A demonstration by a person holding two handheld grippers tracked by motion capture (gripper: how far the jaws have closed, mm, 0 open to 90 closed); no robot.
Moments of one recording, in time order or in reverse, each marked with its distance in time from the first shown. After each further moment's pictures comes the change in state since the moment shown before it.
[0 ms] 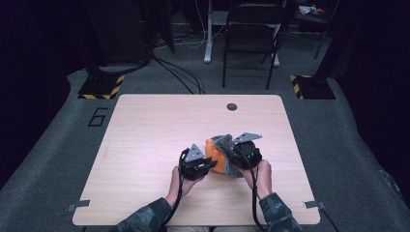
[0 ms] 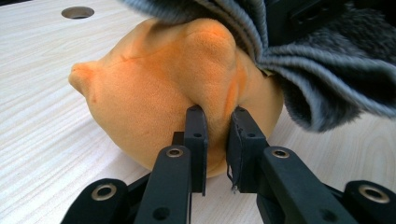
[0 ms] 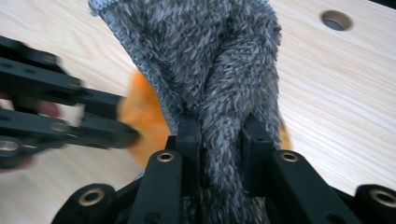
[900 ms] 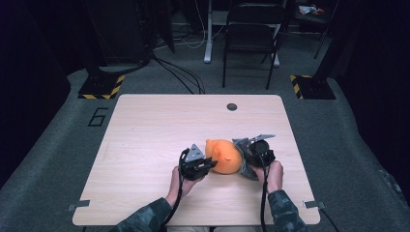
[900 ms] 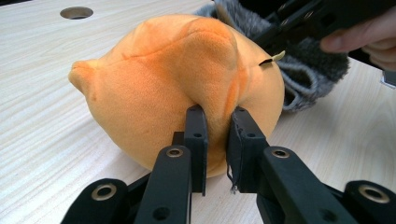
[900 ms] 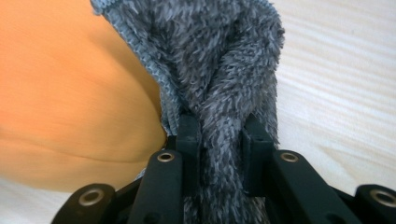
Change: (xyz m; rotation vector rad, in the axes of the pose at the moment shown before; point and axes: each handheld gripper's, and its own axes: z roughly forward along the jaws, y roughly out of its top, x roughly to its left) left arm 0.000 0.000 0.000 -0.001 -0.004 0.008; right arm -0.058 -0.037 0.033 0.138 -0.087 0.148
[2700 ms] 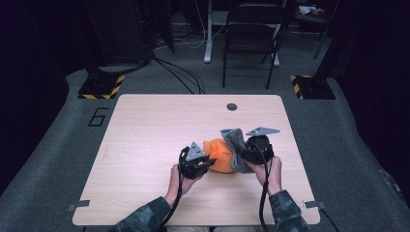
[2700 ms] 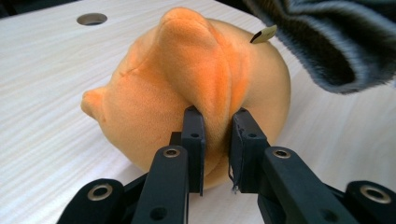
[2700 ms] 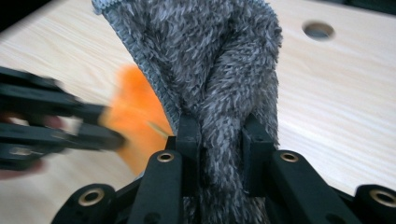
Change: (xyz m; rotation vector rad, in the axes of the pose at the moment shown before) left arm -0.002 0.011 -0.008 0.007 0.037 -0.007; right arm 0.032 0.030 -0.069 -0.213 0.179 -0.062
